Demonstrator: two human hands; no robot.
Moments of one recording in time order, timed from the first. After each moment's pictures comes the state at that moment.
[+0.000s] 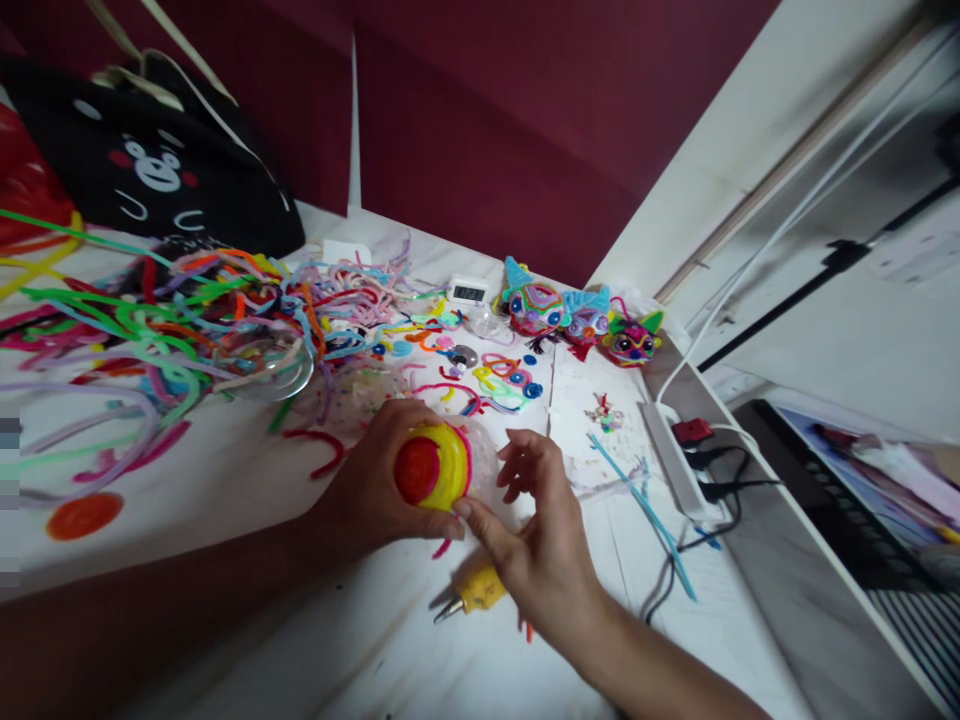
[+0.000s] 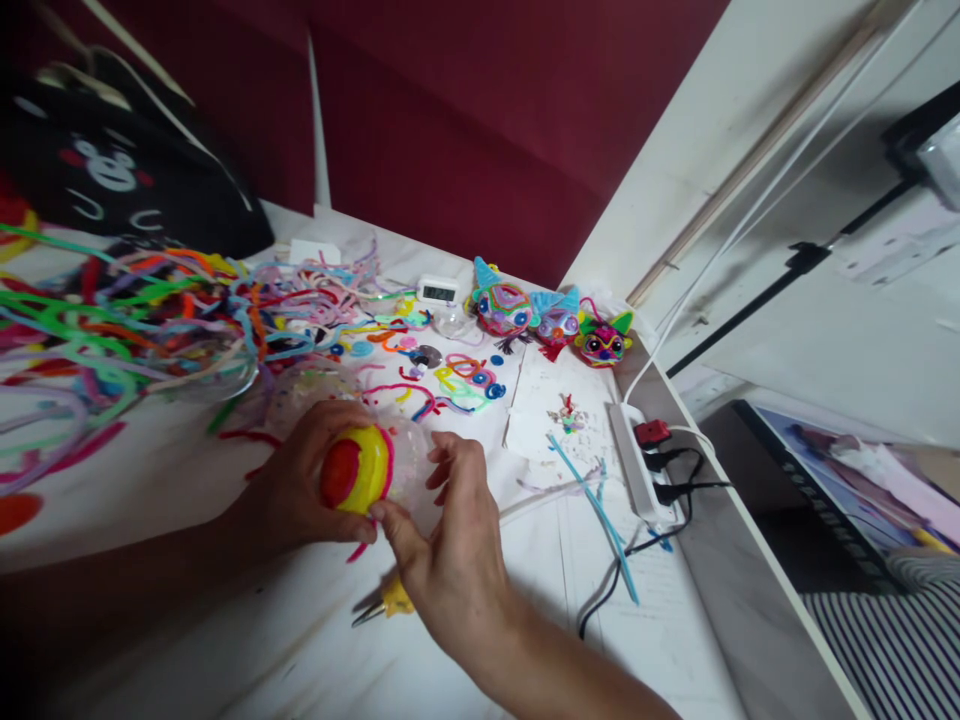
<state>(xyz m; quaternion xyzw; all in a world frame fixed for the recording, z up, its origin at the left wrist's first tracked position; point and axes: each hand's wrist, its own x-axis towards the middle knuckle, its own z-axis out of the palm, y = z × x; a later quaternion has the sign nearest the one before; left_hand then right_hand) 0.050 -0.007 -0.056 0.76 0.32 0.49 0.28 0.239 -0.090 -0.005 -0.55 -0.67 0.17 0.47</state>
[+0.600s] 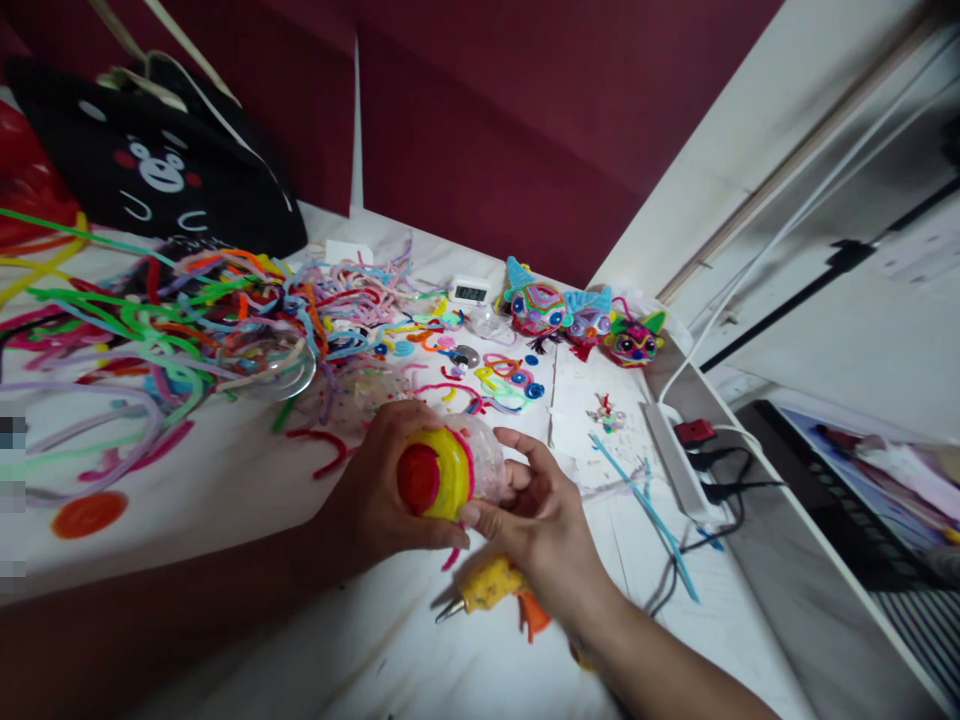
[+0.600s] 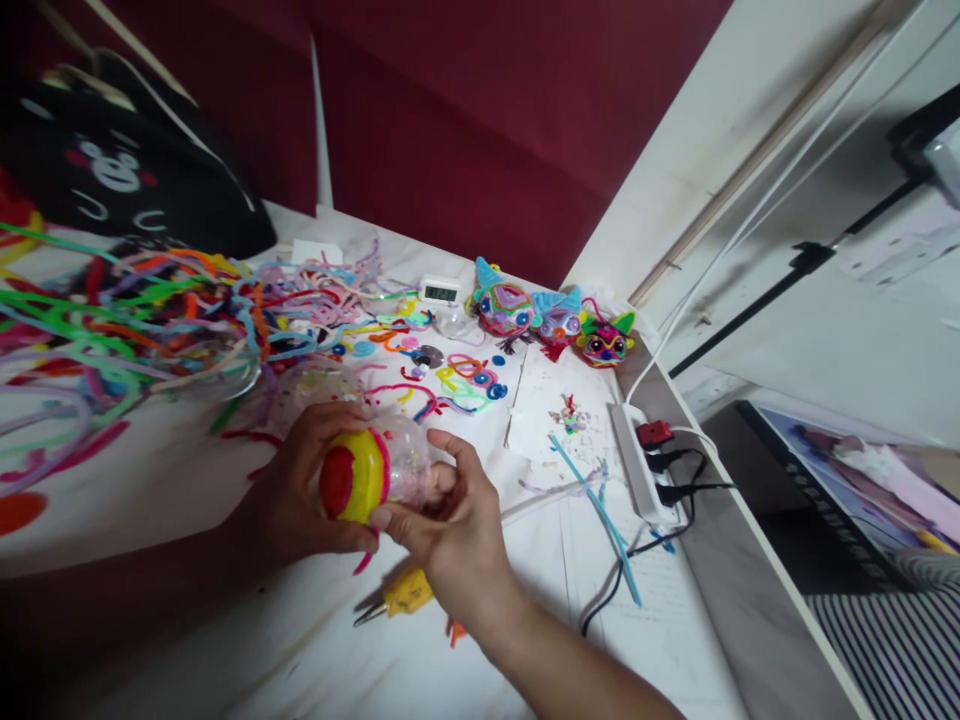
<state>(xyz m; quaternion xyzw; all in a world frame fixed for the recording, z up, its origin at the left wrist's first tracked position) 0.053 -0.013 -0.061 0.75 0.31 0.53 0.25 0.235 -0.080 0.007 -0.48 -0.38 0.59 0.53</state>
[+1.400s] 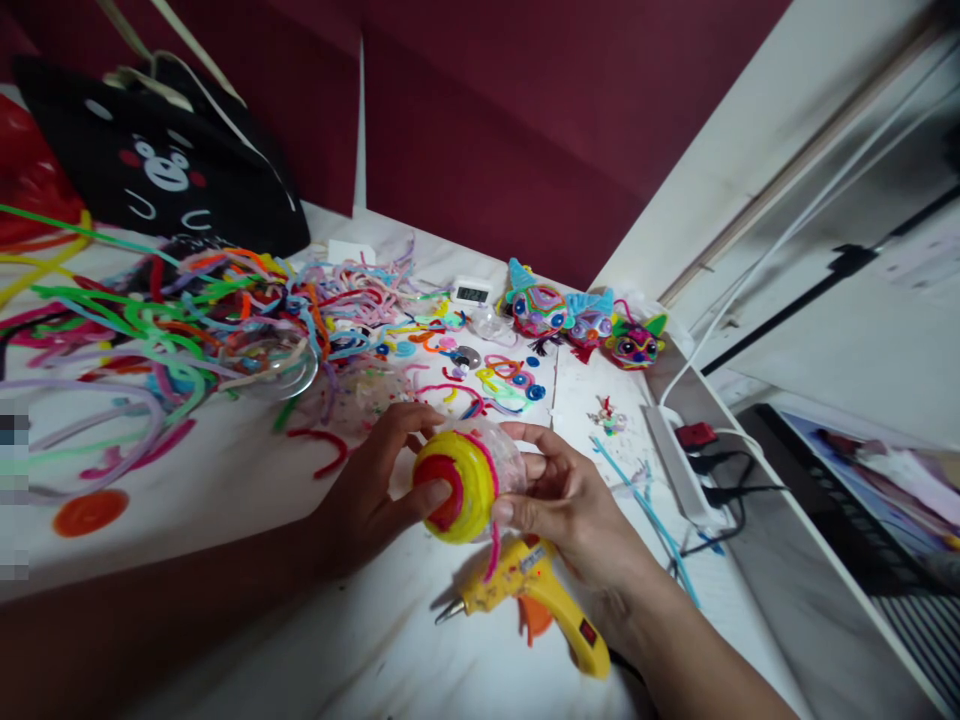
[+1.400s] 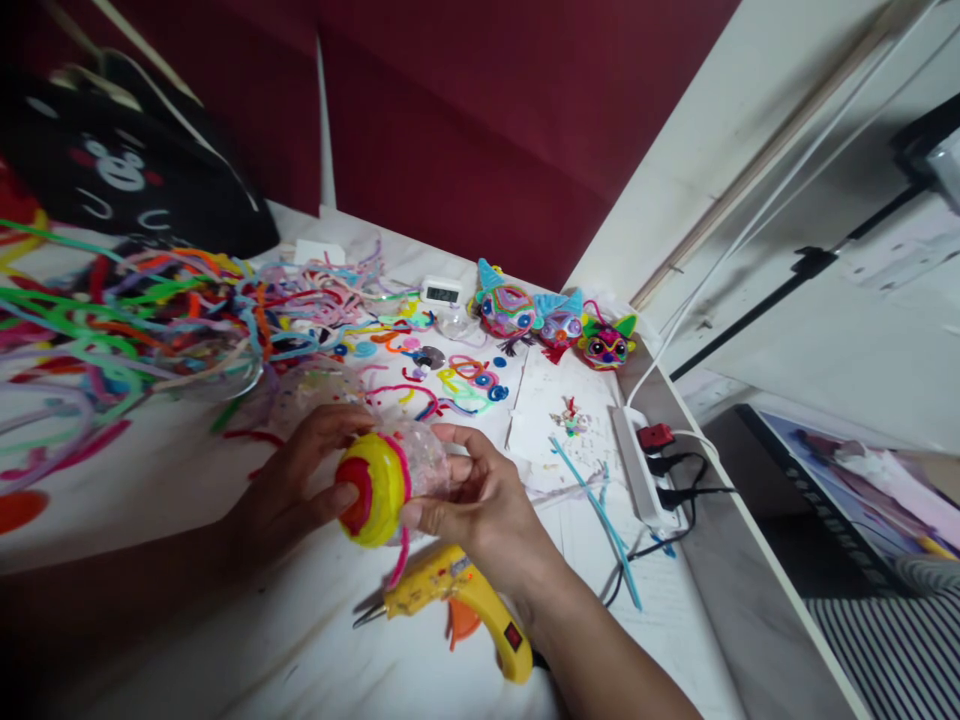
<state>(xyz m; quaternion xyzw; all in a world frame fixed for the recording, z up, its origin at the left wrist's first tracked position) 0.047 -0.018 -0.045 0.76 0.31 0.48 0.32 0.267 -0.070 0.023 -0.41 -0.39 0.68 0.47</state>
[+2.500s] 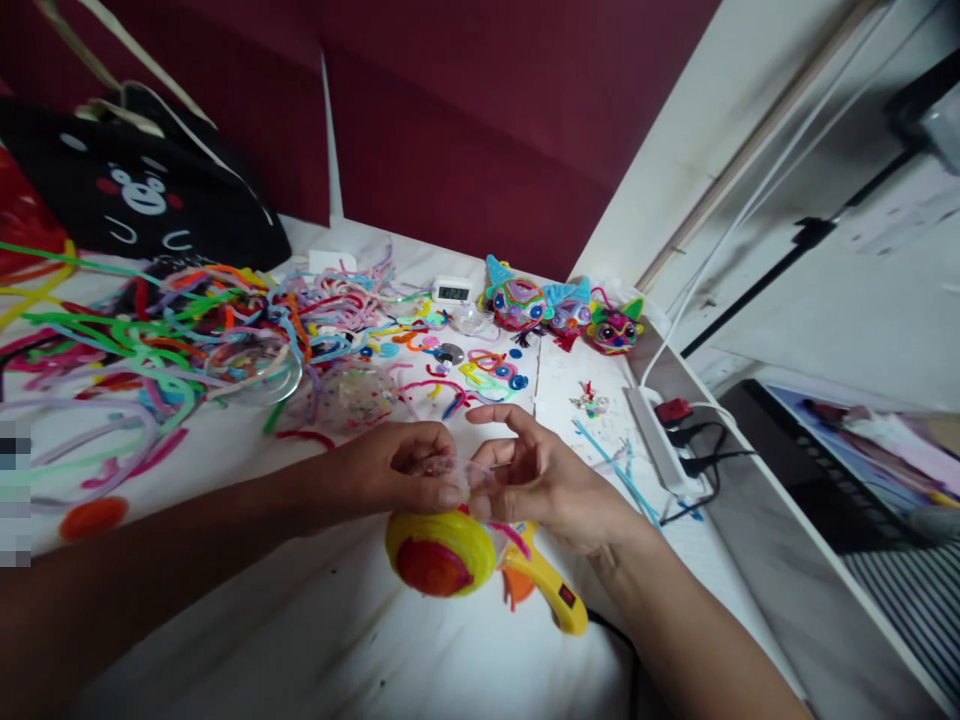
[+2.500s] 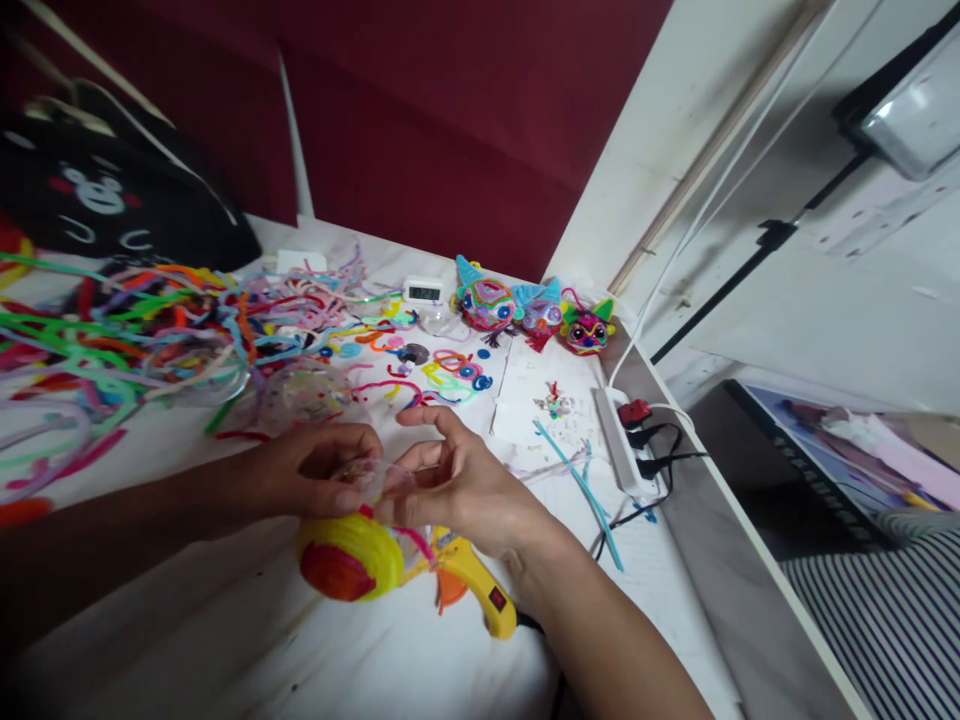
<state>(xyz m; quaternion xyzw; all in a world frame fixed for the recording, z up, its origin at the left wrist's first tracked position) 0.062 -0.014 0.030 0.62 0.30 0.17 0.70 0.275 -0.067 0.046 -0.40 -0.43 0.71 0.38</state>
